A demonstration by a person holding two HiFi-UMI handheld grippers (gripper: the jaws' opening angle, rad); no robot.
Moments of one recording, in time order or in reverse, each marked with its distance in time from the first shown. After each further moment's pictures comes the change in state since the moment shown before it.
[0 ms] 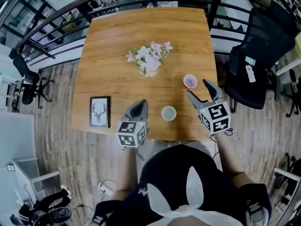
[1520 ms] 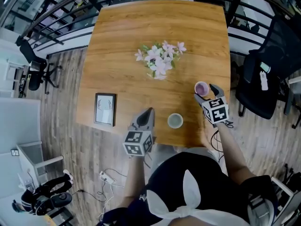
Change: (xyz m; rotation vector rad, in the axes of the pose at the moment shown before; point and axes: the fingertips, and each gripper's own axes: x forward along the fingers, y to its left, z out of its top) left arm 0.020 0.020 -0.024 -0.130 0.059 0.097; right arm 0.112 -0.040 -0.111 0.048 0.342 0.083
